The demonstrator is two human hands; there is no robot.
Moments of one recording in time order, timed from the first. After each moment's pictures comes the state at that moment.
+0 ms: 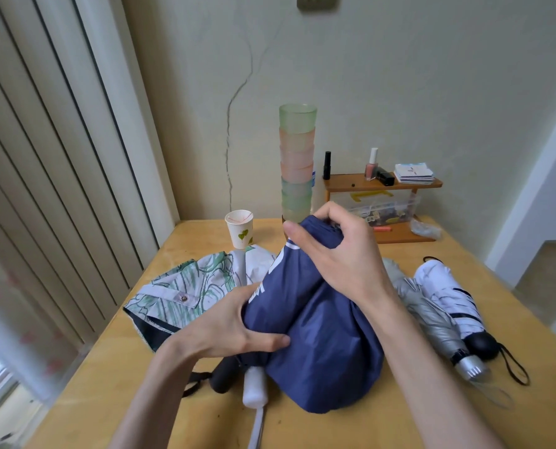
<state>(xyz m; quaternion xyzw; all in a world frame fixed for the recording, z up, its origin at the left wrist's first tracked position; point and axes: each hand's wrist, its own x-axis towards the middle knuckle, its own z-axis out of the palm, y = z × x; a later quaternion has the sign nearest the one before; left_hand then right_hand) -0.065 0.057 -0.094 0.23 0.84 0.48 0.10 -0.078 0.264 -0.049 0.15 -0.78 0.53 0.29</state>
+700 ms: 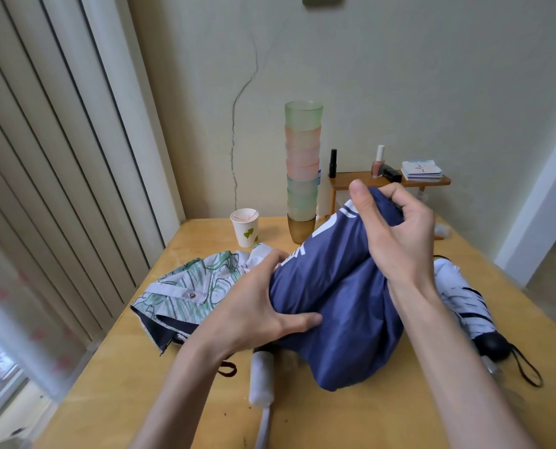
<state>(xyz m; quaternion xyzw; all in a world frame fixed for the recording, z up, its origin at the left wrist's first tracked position) -0.057 0.080 -0.072 0.22 0.87 0.45 0.00 -0.078 0.289 -0.037 0.08 -0.67 0.63 0.38</state>
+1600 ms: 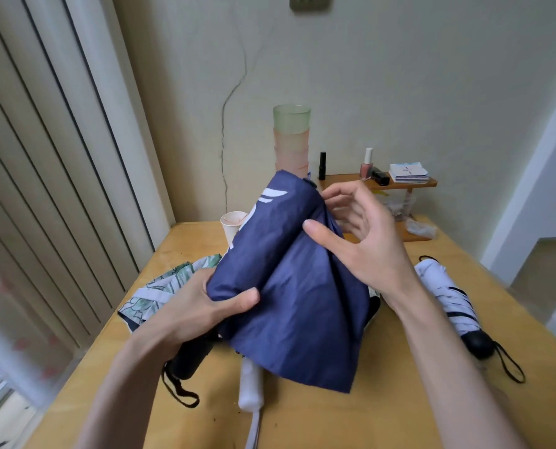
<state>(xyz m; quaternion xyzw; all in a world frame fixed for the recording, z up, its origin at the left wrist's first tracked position) -0.060 0.038 -0.069 0.13 0.78 0.60 0.08 -0.083 0.299 -0.045 0.22 -0.74 0.59 0.25</state>
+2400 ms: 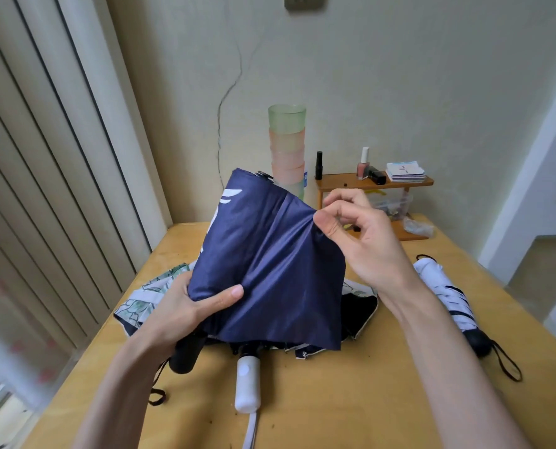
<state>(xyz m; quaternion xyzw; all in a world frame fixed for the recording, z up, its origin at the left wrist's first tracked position) -0.077 0.025 -0.093 0.10 0.76 0.65 0.03 -0.086 0.302 -0.045 0.18 -0.77 0.57 0.23</state>
